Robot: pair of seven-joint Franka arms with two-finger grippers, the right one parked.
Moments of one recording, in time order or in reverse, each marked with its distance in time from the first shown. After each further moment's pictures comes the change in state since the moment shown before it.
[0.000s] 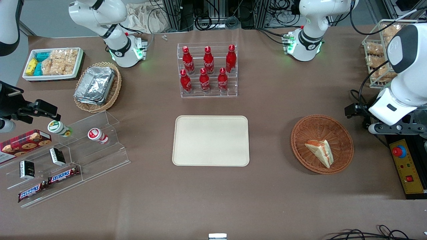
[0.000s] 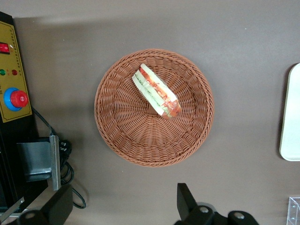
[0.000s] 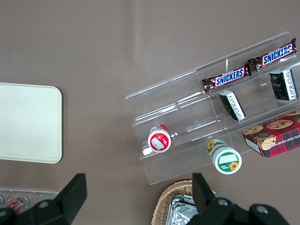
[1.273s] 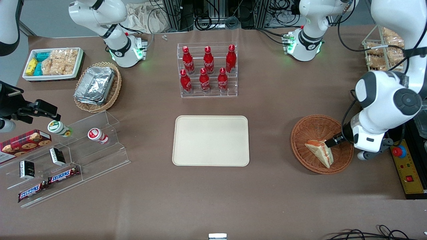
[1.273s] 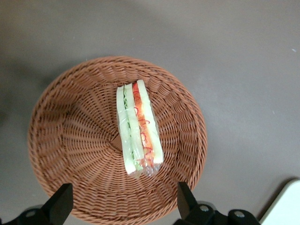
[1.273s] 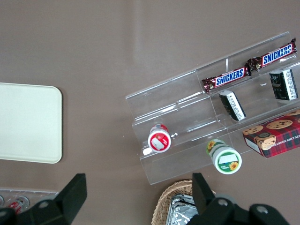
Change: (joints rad) arm 0.002 0.185 0.006 -0.214 -0.056 0.458 -0.590
